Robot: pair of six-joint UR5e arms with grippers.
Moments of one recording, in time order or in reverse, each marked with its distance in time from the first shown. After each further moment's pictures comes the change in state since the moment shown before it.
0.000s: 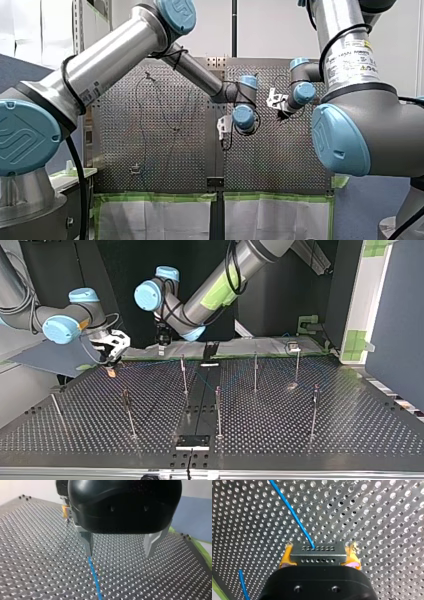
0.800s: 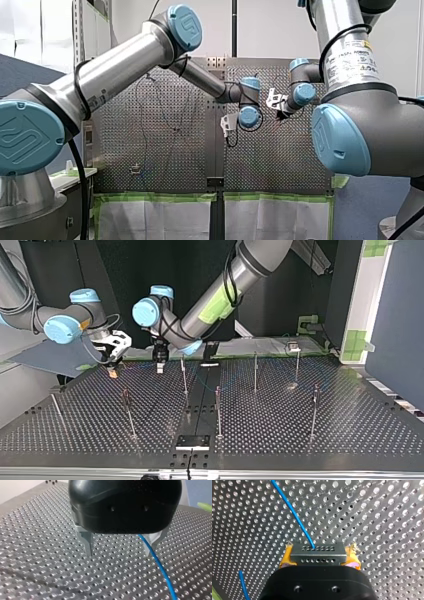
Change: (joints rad) left arm 0.036 -0.091 0.185 0.036 -0.043 -0.017; right arm 0.003 0.004 0.001 -0.020 -0.016 -0.007
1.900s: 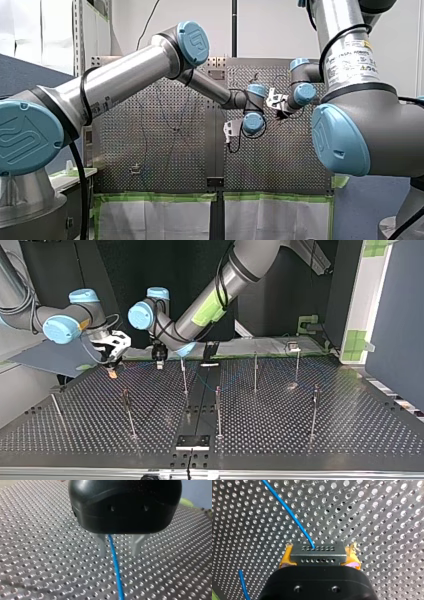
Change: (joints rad) left arm -0.015 -0.096 0.126 -0.096 -0.033 0.021; right arm -0.004 -0.001 -0.001 -0.002 -0.010 -0.002
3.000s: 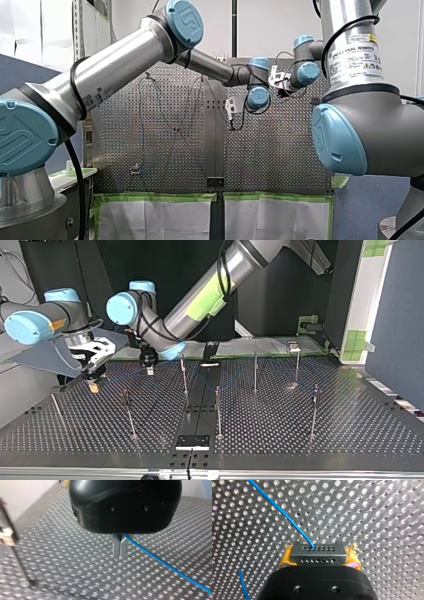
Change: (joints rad) left arm -0.043 0.123 0.041 -0.058 -0.116 0.034; right arm -0.020 -0.120 -0.061 0.047 -0.037 0.004
